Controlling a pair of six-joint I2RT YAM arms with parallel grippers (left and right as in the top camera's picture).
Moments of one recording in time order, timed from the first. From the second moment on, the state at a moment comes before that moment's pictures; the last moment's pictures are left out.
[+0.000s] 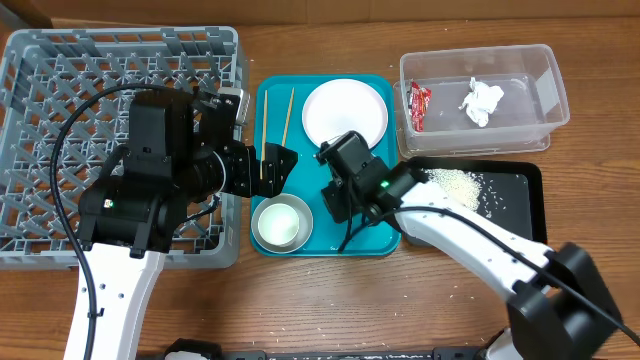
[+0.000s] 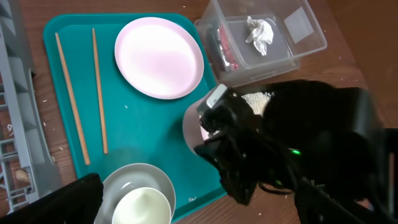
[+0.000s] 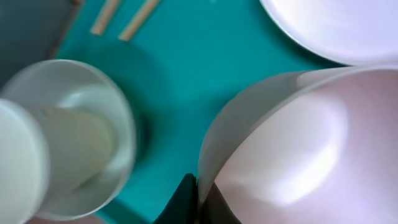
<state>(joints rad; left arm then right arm) -0.17 1.21 1.37 -0.98 0.45 -0.16 0.72 1.71 1.19 -0.61 -0.01 0.23</state>
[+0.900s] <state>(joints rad) -0.26 1.23 1.37 -1.10 0.38 -0.30 0.31 1.26 1.42 -0.91 -0.07 0.45</state>
